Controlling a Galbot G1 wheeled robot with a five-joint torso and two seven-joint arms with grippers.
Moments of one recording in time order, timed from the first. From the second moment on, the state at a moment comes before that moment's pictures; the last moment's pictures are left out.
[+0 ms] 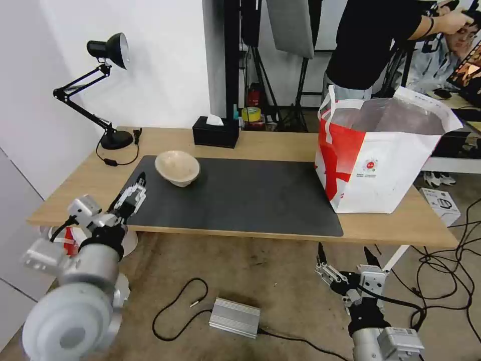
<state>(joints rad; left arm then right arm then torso) 1.33 -1.11 -0.60 -2.45 -1.32 0.17 -0.69 -1.83 1.04 0.24 2.45 0.21 -0.05 0.67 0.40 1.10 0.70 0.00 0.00</state>
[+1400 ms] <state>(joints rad) 1.03 -0.99 -0.50 -2.21 -1.56 0.19 -0.95 -1.83 1.04 0.24 2.45 0.21 -0.05 0.67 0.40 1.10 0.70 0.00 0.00</state>
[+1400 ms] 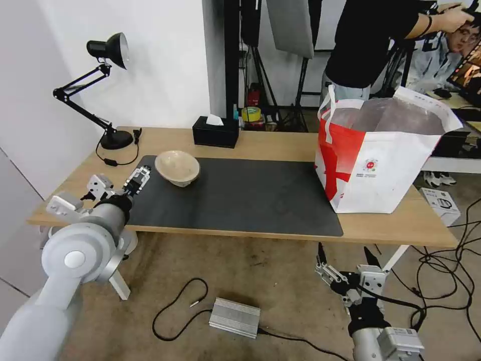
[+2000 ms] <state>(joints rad) 0.91 -1.00 -0.42 -2.12 -1.63 0.19 -0.98 -1.83 1.04 0.24 2.45 0.21 -0.05 0.67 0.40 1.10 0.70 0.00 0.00</state>
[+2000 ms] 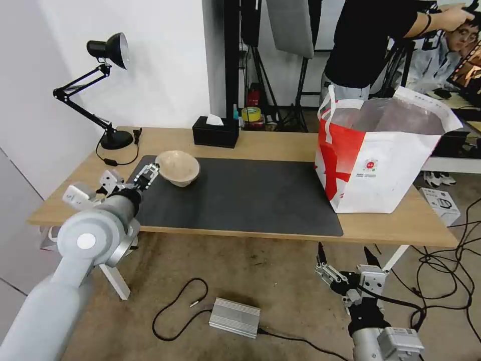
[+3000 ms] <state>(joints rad) 0.71 -1.03 -0.30 -1.94 -1.66 0.21 -1.05 -1.83 1.04 0.24 2.45 0.21 -0.05 0.67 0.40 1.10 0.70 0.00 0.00</state>
